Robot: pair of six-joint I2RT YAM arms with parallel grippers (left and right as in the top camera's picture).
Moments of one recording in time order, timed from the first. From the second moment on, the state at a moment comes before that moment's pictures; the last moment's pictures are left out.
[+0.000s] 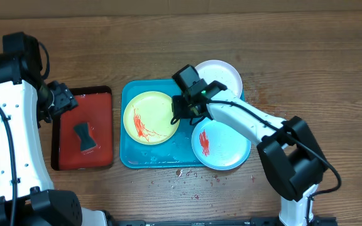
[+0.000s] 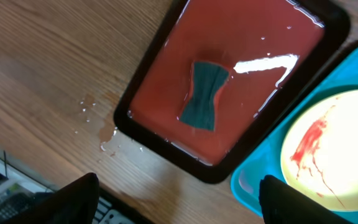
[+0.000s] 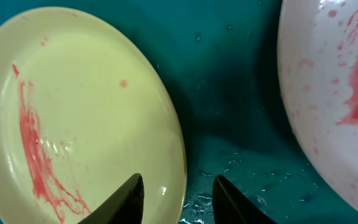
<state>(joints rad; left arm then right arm) 0.27 1.64 1.71 -1.54 -0.15 -0.38 0.65 2.02 1.43 -0.59 -0.12 0.55</state>
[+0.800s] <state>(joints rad) 0.35 1.64 1.30 -1.19 -0.12 -0.30 0.67 2.10 1.43 -0.53 -0.09 0.59</state>
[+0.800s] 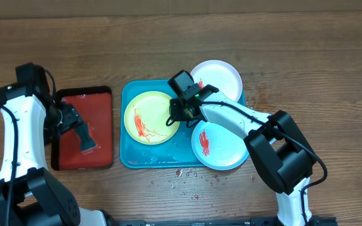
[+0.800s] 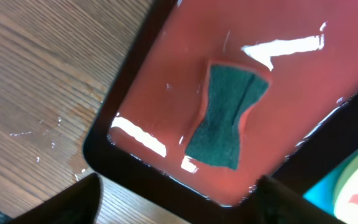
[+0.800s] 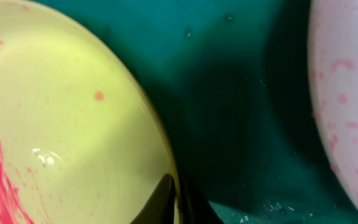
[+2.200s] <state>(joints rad) 0.35 1.64 0.86 -0.57 0.02 -0.15 0.67 2.10 1.43 -0.52 -0.09 0.59</state>
